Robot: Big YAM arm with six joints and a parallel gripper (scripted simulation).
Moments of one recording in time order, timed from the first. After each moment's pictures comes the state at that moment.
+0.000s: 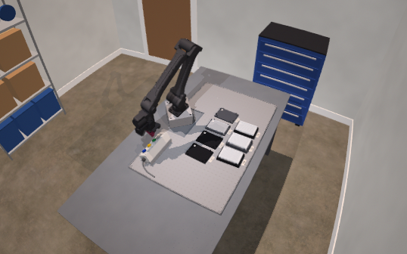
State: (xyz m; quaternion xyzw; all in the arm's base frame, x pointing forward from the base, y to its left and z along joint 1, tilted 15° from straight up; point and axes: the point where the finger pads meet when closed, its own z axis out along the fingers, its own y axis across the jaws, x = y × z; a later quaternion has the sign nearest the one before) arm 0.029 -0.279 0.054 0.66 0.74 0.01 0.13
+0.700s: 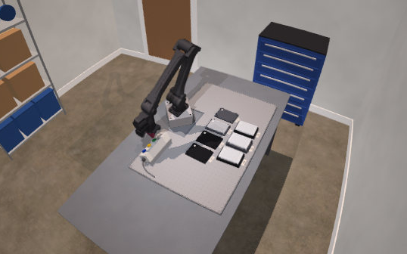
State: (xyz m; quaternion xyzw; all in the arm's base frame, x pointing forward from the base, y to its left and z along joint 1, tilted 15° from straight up) arm 0.031 -0.281 0.042 0.66 0.74 0.01 0.13
